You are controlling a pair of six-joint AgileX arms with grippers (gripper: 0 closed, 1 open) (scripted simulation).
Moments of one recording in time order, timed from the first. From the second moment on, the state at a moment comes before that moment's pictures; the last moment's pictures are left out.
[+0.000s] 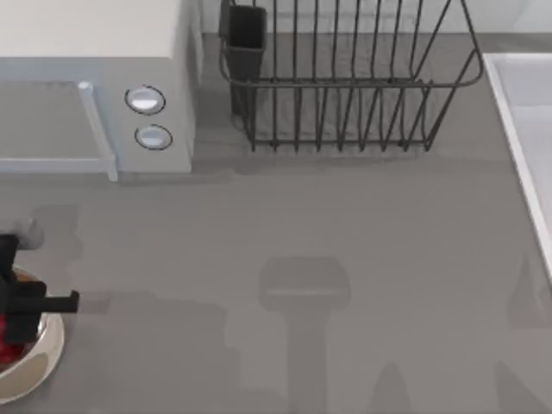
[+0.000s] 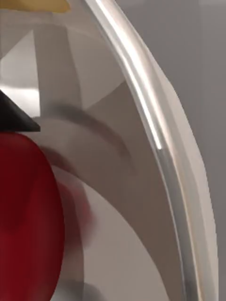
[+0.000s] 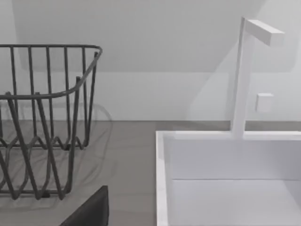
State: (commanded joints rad) left arm -0.01 1.63 0.64 -0.58 0.00 0.01; right arm 0.00 0.00 0.00 0.00 0.00 0.00
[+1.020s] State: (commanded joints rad) left arm -0.01 1.63 0.64 -0.58 0.00 0.01; right arm 0.00 0.00 0.00 0.00 0.00 0.00
